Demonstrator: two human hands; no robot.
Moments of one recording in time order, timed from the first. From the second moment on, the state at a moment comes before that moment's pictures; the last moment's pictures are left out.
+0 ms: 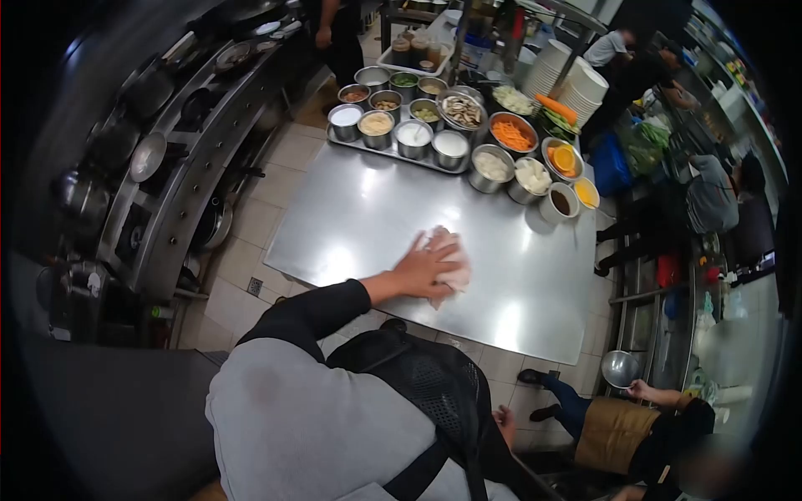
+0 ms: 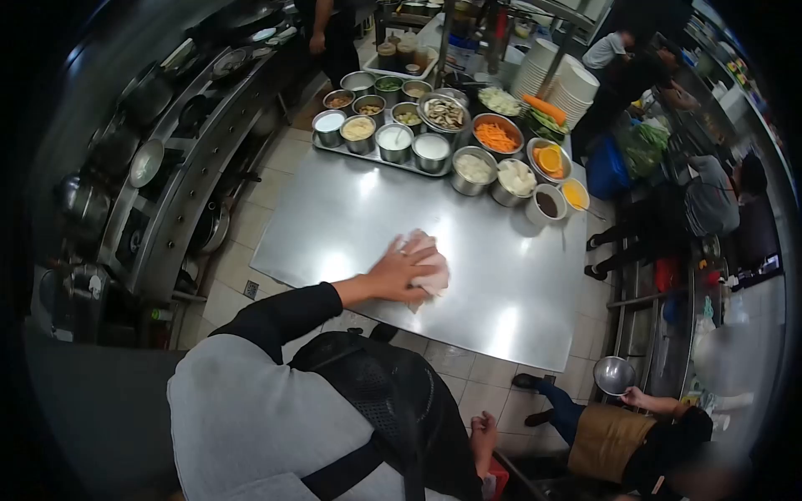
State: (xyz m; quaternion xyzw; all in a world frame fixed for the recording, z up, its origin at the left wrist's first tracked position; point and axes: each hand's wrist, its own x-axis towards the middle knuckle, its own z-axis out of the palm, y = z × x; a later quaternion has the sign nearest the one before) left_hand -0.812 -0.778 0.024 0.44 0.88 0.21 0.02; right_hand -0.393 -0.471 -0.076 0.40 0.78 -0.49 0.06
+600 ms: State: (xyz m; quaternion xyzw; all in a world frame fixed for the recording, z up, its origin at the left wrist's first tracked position) left_hand -0.915 -0.779 0.078 0.33 0.55 0.61 0.46; right_hand -0.694 -0.580 0.096 0.26 0.43 -0.86 -0.07
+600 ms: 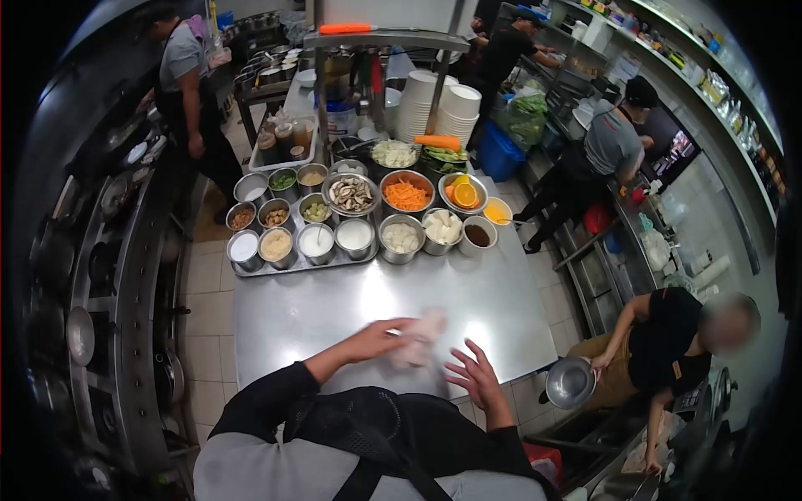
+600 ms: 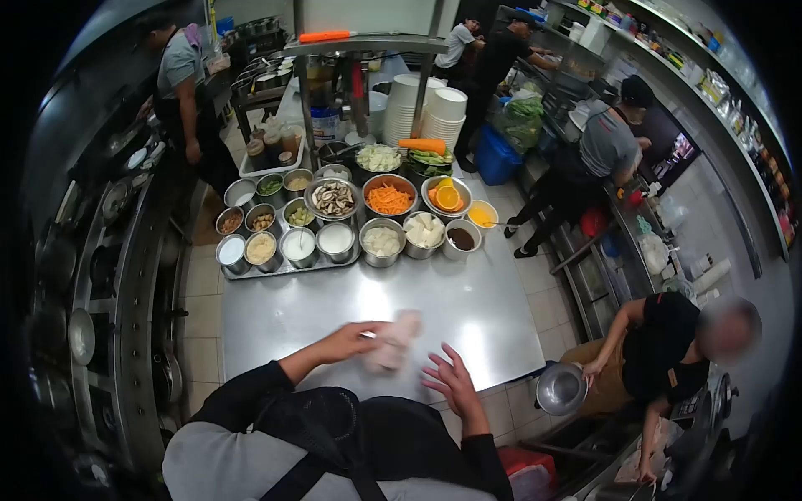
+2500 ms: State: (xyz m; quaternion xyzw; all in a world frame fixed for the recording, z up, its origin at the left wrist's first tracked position) left_hand -0.928 -0.740 0.014 0.28 0.85 0.43 0.10; right_hand -0.910 -0.530 0.047 -0.01 0.85 -0.48 0.23
